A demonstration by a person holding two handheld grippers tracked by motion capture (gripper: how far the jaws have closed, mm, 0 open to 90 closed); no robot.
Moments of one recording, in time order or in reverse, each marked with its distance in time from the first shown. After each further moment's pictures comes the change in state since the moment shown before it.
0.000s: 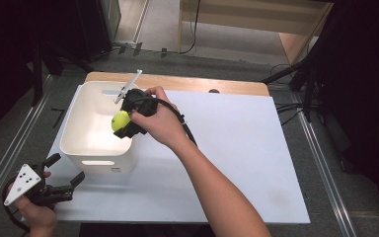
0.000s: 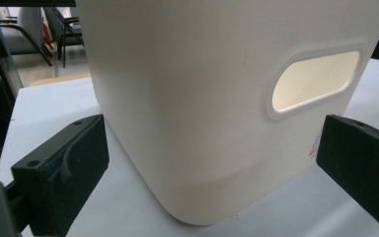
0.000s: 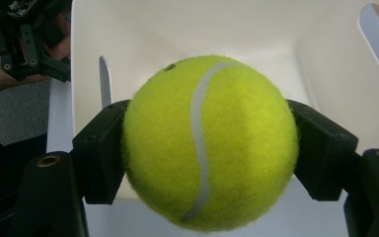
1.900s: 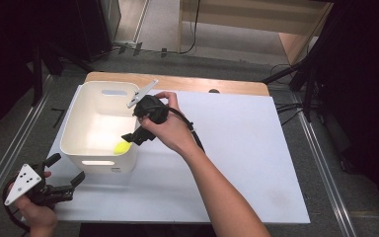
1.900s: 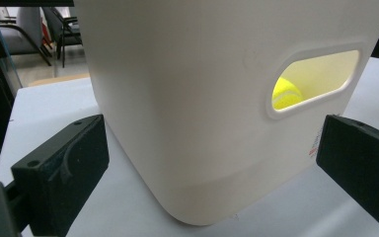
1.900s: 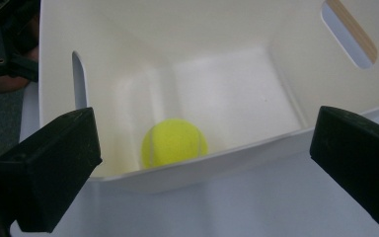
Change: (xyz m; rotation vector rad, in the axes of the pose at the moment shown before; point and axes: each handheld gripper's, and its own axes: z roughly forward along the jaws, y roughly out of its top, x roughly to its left) left arm 0.000 0.000 0.000 0.002 0.002 0.003; right arm -0.001 -0.035 -0.002 -0.117 -0.083 0.031
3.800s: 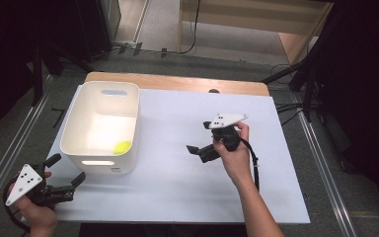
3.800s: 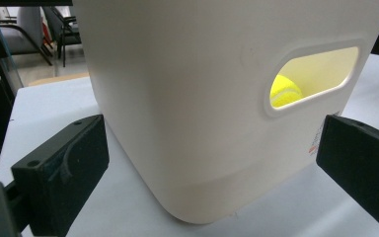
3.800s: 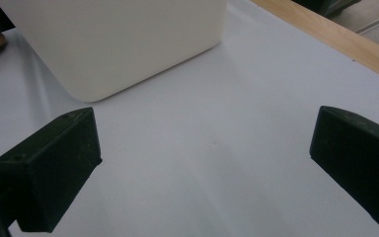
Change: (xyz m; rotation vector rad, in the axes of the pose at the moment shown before) left arm -0.001 0.000 0.000 0.006 -0.002 0.011; right arm -0.002 -0.169 -0.088 -0.199 -0.223 0.248
